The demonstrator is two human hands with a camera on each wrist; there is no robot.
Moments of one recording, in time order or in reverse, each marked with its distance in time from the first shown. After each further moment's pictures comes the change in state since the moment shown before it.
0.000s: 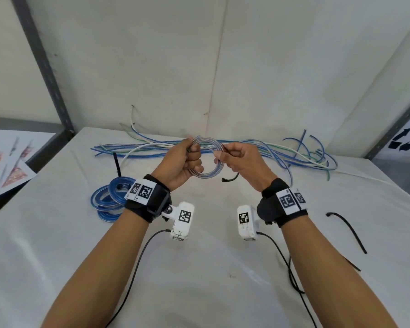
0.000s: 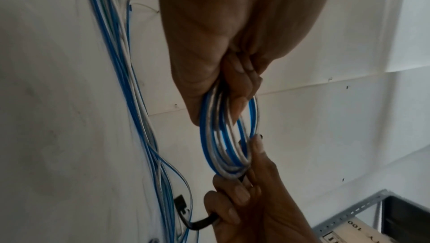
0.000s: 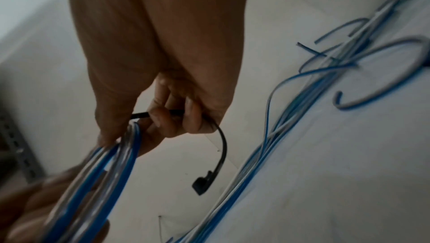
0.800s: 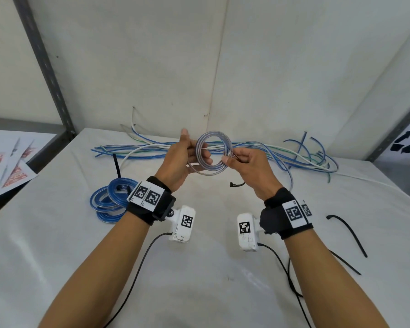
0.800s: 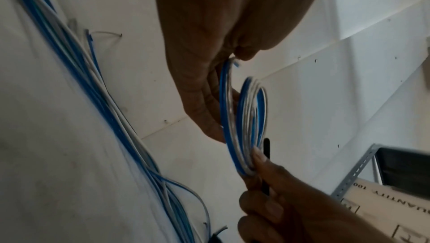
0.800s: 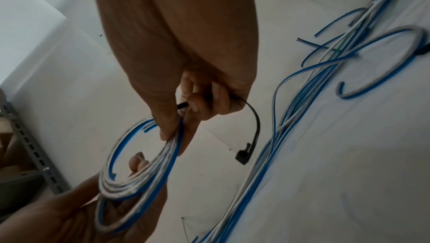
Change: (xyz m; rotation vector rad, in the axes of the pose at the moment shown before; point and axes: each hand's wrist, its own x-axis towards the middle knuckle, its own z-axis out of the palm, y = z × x) left_hand -0.005 0.000 0.013 0.223 0.161 0.158; right_hand -0.010 0.006 -0.007 0.015 0.122 -0.007
